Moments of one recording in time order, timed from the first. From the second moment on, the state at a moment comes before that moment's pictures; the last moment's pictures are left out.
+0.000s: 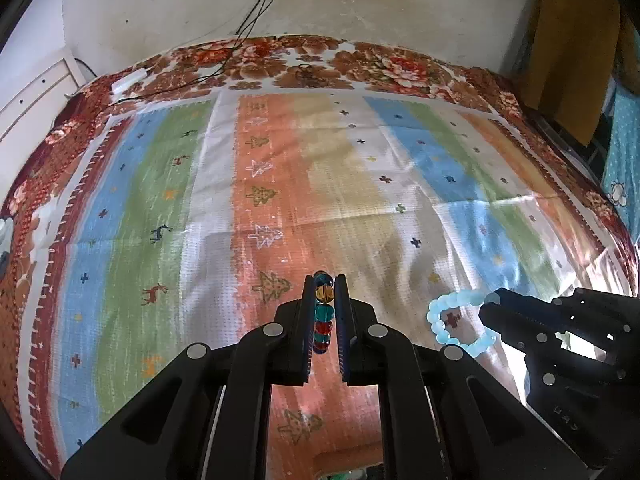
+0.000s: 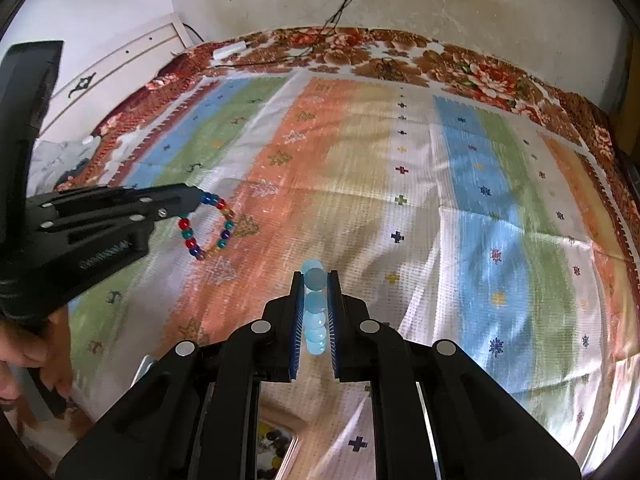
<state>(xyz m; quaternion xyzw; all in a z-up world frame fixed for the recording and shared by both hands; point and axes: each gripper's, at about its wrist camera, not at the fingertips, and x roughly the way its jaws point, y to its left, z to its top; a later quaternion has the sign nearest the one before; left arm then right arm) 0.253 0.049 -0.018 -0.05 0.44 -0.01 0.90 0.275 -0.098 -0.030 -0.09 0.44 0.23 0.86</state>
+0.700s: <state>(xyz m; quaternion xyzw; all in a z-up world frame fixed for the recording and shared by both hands) 0.200 0.034 -0.001 -0.04 0.42 -0.03 0.91 0.226 -0.099 -0.017 -0.09 0.42 0.27 0.86</state>
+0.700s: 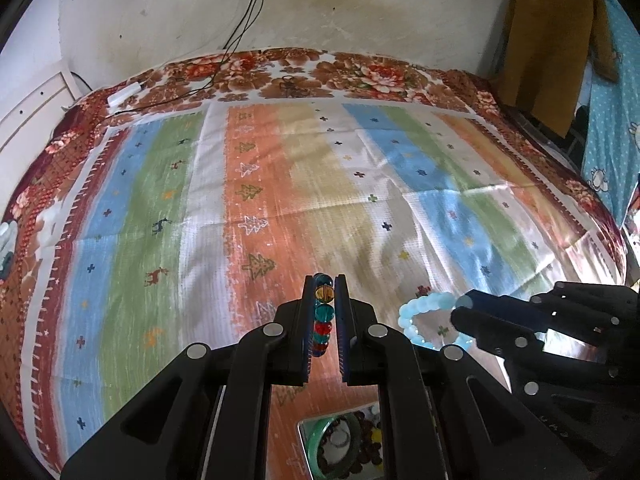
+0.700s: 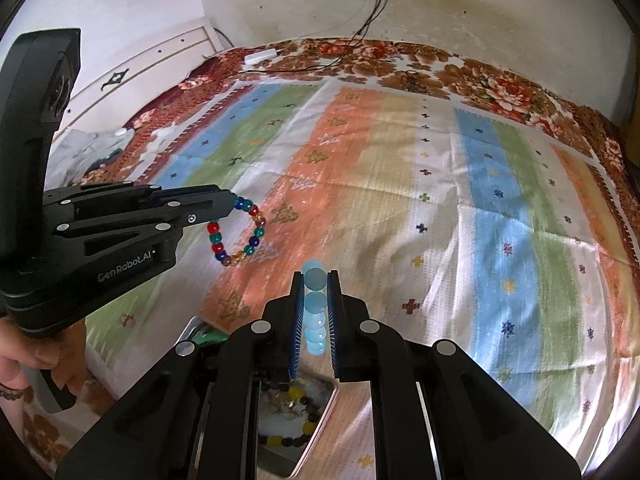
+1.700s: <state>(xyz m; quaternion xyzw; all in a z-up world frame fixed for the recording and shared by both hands) 0.123 0.003 -0.006 -0.01 0.41 -0.07 0.91 0.173 -0.112 -0.023 -0.09 0.43 0.30 0.85</state>
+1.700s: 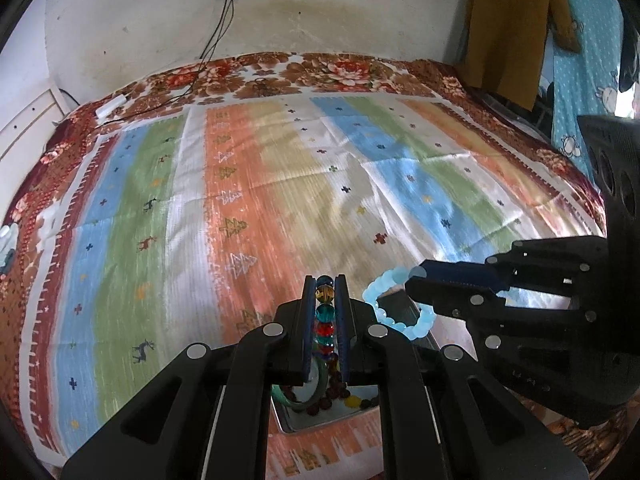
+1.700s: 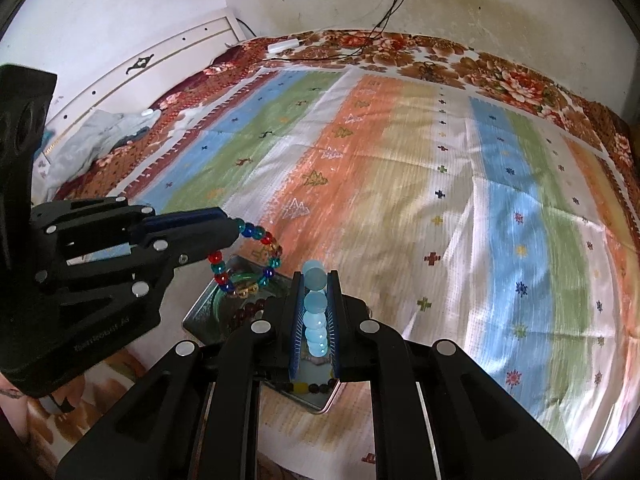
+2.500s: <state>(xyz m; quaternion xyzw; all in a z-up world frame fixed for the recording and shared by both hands) 0.114 0.027 -0.006 -0.06 0.41 -0.04 0.91 0.162 -0.126 -0.019 -0.10 0.41 0.28 0.86</state>
